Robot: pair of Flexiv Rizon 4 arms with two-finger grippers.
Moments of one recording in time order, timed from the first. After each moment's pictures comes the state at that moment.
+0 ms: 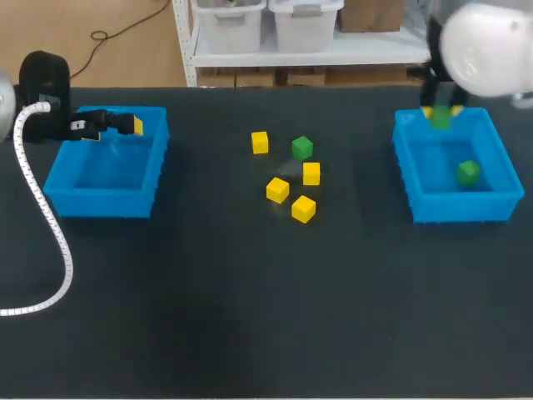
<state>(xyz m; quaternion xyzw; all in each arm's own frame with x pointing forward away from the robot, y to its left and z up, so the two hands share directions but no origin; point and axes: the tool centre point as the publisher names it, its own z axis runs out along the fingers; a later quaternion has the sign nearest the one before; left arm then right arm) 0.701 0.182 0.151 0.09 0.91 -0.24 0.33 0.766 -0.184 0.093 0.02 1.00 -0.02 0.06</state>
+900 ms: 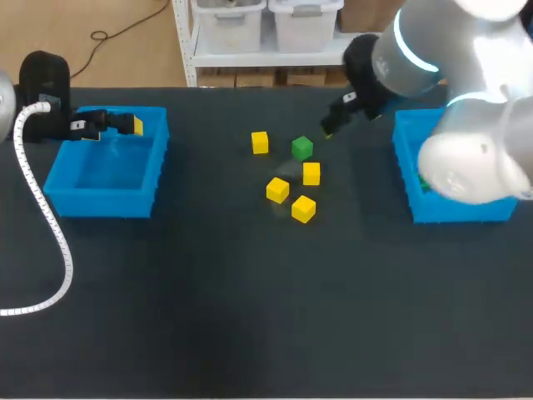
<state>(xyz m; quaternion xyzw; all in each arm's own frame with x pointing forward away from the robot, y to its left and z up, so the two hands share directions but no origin) 0.701 0.182 0.151 0.09 0.91 -0.24 0.33 0.776 -0.019 0.087 -0.23 0.94 0.07 0.24</state>
